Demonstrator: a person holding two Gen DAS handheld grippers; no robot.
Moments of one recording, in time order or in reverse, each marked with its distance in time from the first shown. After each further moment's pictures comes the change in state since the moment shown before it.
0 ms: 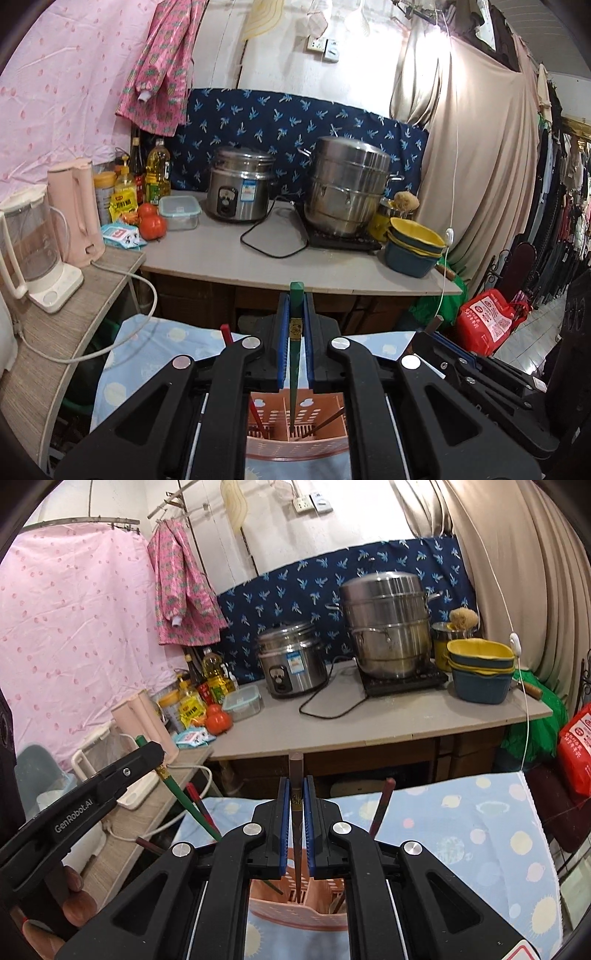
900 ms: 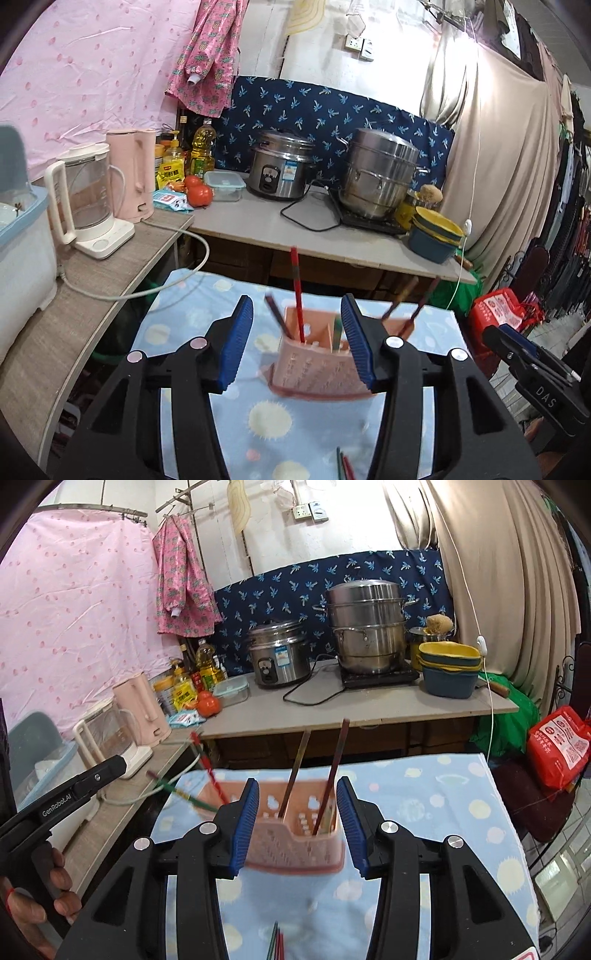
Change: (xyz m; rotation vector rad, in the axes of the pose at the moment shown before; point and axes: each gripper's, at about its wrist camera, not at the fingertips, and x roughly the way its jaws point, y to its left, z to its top) left arm -0.082 0.035 -0.057 -0.073 0.034 0.103; right arm -0.086 -0.001 -0.056 -0.053 -0.008 -0.069
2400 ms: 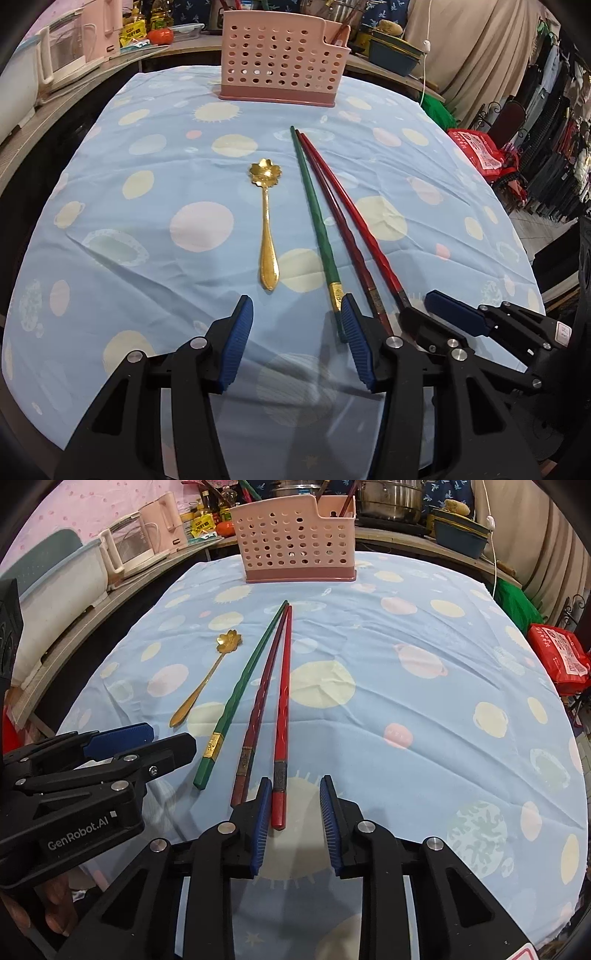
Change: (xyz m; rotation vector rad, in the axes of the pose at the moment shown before) left arm -0.061 -0.037 -0.282 0.112 0.506 -0.090; right arm -0.069 0.008 -0.275 -0.124 0.480 -0.028
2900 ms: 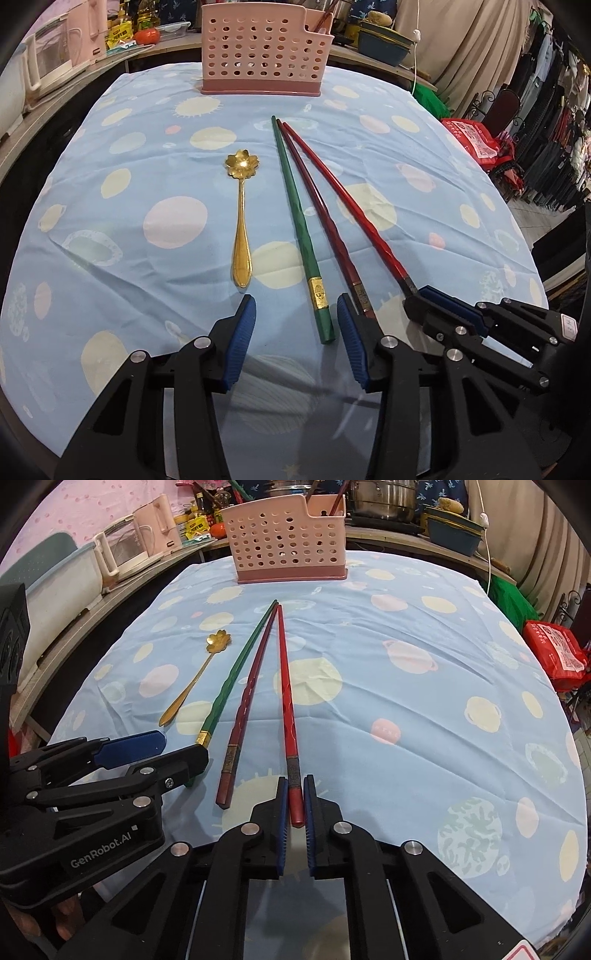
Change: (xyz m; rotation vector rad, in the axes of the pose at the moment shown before) left arm 0.013 -0.015 -0.003 0.035 0.013 -0.006; right arm 0.000 -0.008 -0.003 0.019 -0.007 -0.009
